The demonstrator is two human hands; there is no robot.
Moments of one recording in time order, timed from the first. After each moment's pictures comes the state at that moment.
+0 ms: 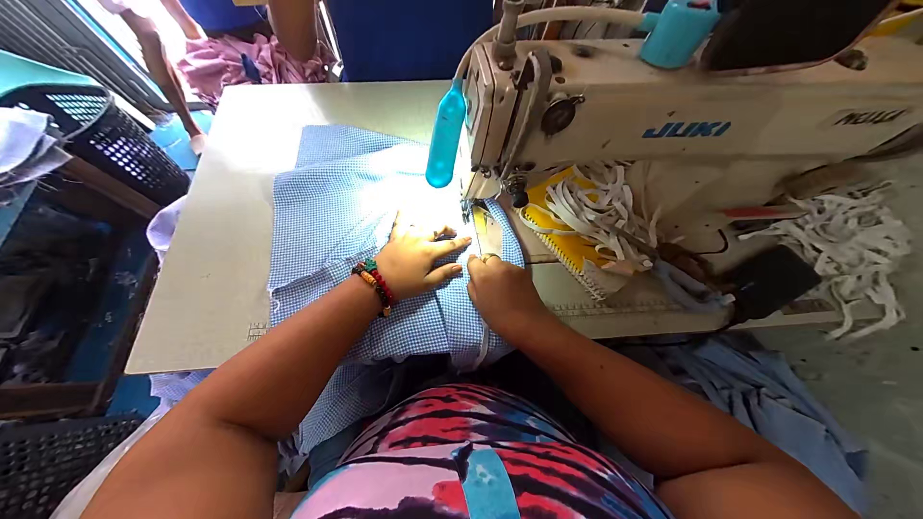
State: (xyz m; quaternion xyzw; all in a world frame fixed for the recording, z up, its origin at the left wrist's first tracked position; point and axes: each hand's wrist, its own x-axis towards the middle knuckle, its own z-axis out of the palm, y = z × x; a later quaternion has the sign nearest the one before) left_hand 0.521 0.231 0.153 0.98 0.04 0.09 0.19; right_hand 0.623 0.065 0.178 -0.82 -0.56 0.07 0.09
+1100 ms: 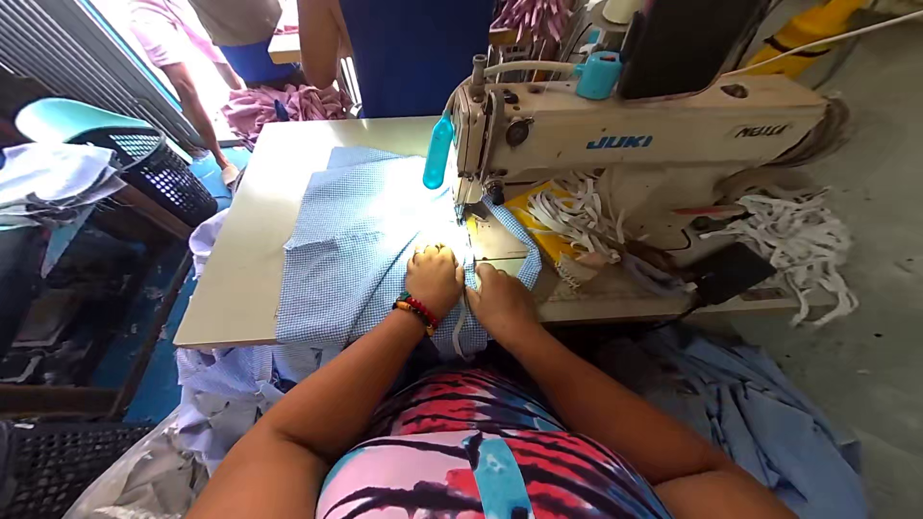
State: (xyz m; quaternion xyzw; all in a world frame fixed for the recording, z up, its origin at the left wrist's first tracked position) left_hand 0.528 0.137 0.180 0.91 0.35 0.04 0.21; right_hand 0.602 0.033 0.206 -0.88 -0.40 0.23 0.12
